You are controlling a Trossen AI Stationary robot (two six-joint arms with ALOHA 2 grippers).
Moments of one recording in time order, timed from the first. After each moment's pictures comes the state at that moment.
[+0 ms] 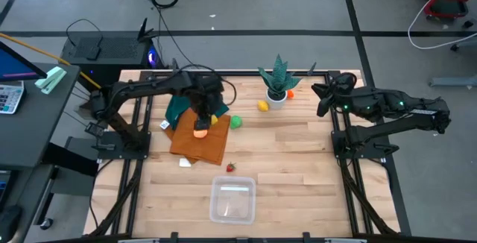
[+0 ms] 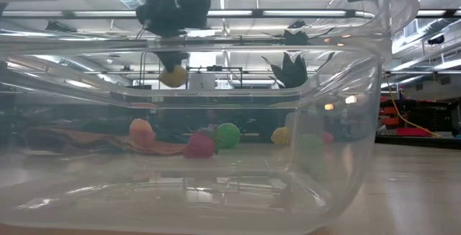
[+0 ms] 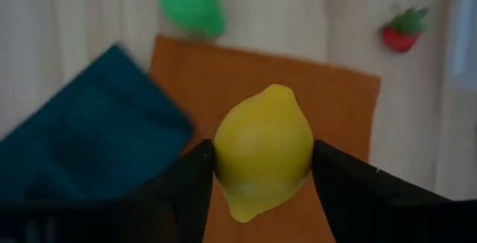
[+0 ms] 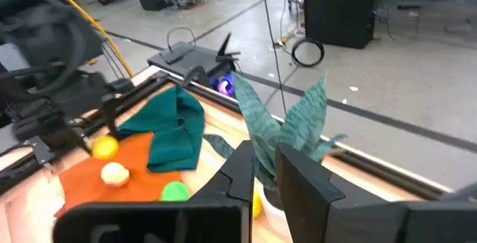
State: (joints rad) left arm 0.31 1.63 1.37 -1.04 0.18 0.30; right arm 0.05 0.64 0.96 -0.75 0.72 0.55
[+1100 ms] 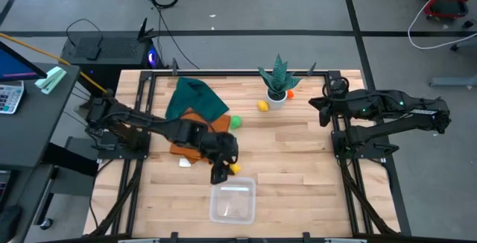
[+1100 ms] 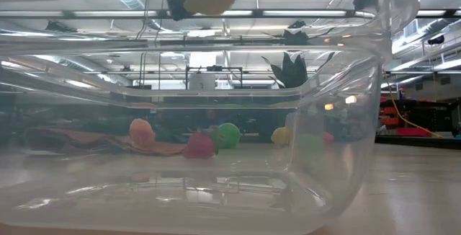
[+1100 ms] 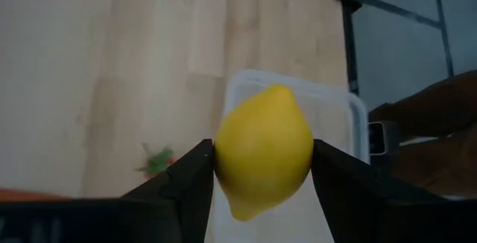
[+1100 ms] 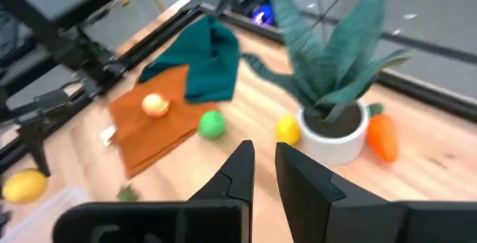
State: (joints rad) left arm -0.25 1.64 1.37 -0.58 0.12 -0.43; right arm 0.05 0.64 0.96 -0.89 0.46 0.69
